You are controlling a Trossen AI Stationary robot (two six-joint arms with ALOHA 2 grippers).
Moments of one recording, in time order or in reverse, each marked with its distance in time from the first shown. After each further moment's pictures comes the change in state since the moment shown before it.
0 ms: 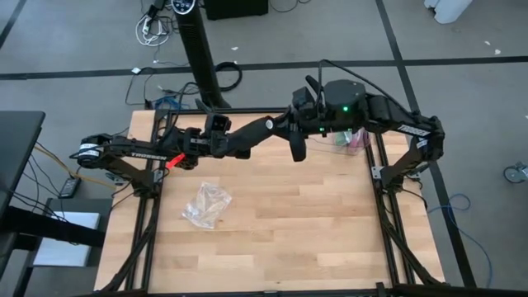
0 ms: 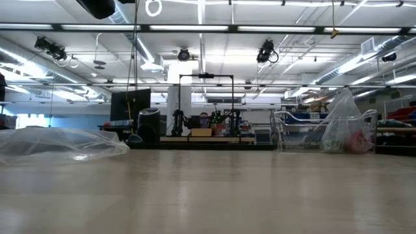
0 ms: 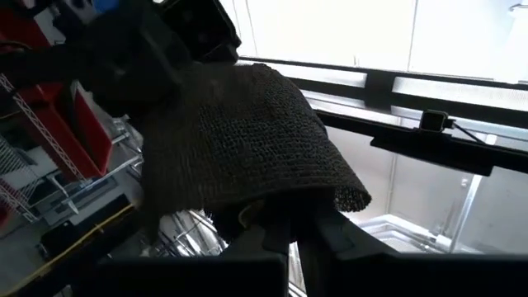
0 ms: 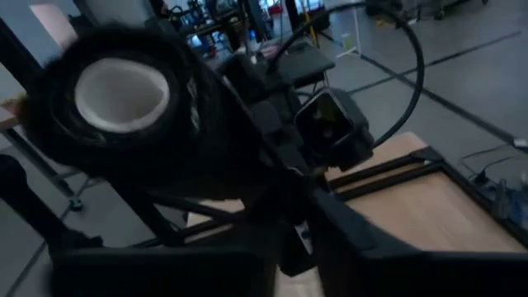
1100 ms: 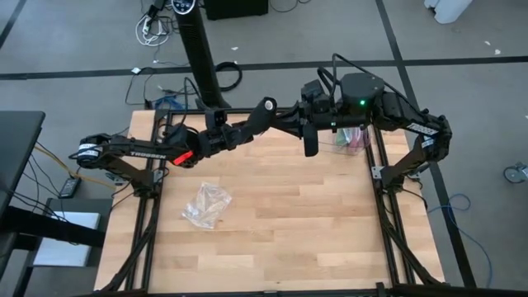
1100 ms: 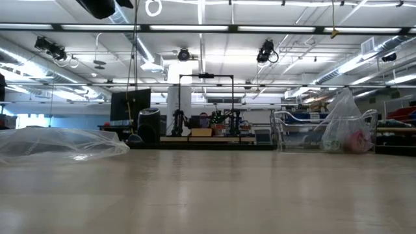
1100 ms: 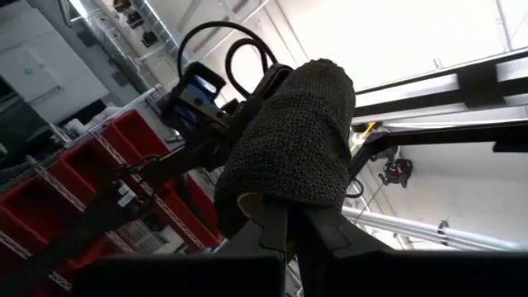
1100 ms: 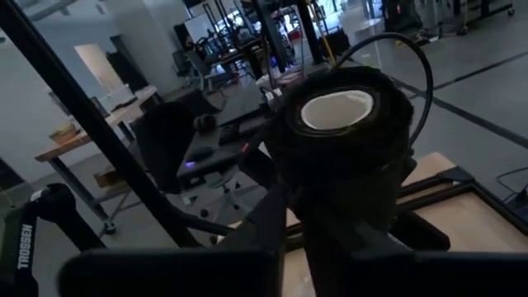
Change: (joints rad) left arm 0.023 -0.002 0.002 -0.188 -0.221 0.394; right arm 0.012 -0.049 -0.001 0.058 -0.046 0.053
